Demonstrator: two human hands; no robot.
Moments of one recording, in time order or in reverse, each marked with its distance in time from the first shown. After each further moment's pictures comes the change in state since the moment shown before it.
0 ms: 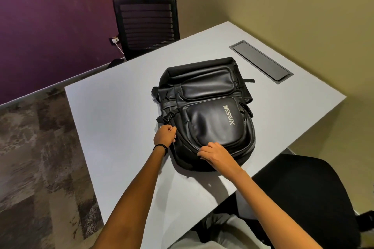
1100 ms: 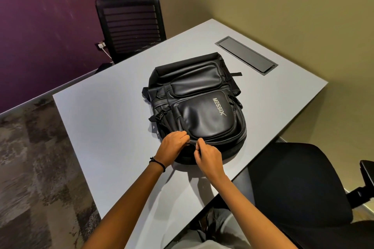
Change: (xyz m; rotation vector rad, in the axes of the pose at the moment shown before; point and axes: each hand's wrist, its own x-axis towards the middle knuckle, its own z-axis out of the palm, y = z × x) left_hand -0.050 -0.010 0.016 0.504 0.055 1.123; right_hand -0.003 -0.060 -0.003 0.018 0.209 0.670
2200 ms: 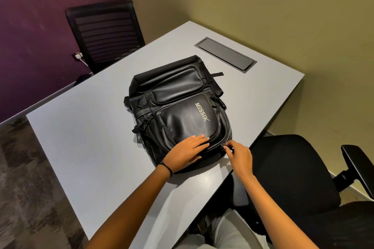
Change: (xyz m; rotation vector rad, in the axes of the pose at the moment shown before) left_hand 0.044 0.039 0.029 0.023 -0.206 0.412; right_hand -0.014 0.118 -0.033 0.122 0.076 0.407
